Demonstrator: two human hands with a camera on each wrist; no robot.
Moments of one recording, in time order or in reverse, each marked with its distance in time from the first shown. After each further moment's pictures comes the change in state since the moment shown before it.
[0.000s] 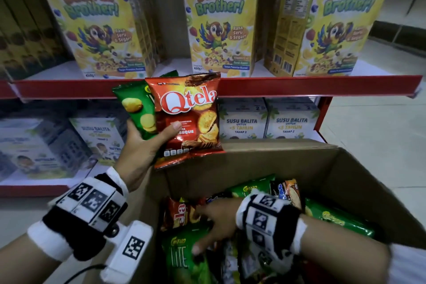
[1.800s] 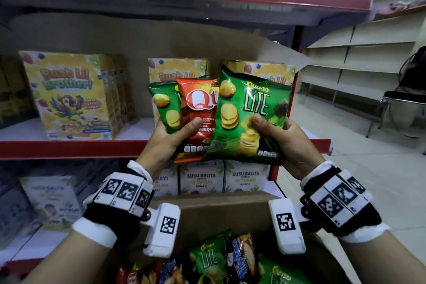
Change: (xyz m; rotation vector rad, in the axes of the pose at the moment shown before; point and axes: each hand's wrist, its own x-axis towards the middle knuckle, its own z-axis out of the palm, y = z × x) left_hand 0.036 0.080 0.138 -0.134 -0.439 0.190; right_hand -0.224 0.039 -0.130 1.214 1.287 -0.462
